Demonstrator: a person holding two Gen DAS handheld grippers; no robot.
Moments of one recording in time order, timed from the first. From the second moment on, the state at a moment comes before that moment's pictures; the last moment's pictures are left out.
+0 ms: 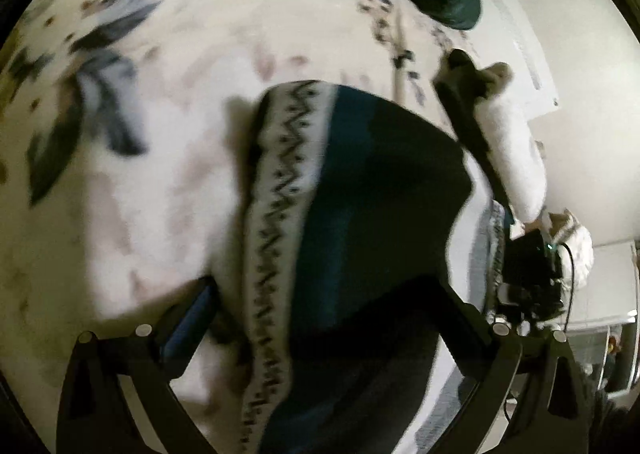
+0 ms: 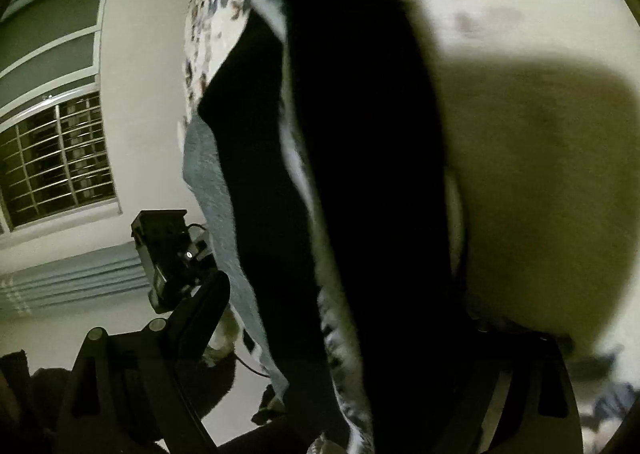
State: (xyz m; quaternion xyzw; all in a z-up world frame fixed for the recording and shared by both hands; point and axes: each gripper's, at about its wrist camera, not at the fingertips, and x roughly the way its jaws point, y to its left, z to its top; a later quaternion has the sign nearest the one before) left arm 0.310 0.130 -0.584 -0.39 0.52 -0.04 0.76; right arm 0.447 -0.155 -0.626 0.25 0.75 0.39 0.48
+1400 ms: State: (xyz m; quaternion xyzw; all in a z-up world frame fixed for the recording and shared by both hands) left arm 0.690 -0.042 -0.385 -0.11 0.50 -0.18 0.84; right arm 0.624 -0.251 -0.431 0.36 0.58 0.20 0.70
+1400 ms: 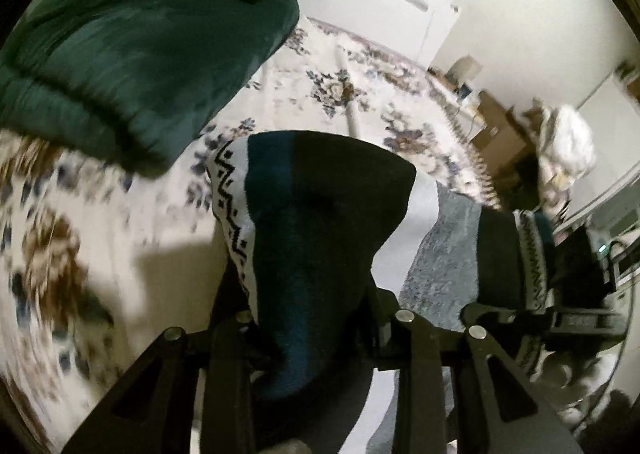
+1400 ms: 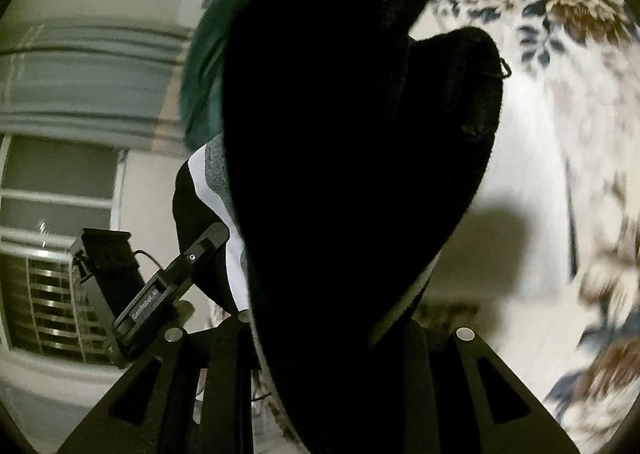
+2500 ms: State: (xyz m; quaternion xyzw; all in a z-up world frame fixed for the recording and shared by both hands) left arm 0.543 -0.086 -0.278 0.04 0.45 -0.07 0.89; right arm 0.475 -0.271 -0.258 -0.02 0.50 -0.20 0.84
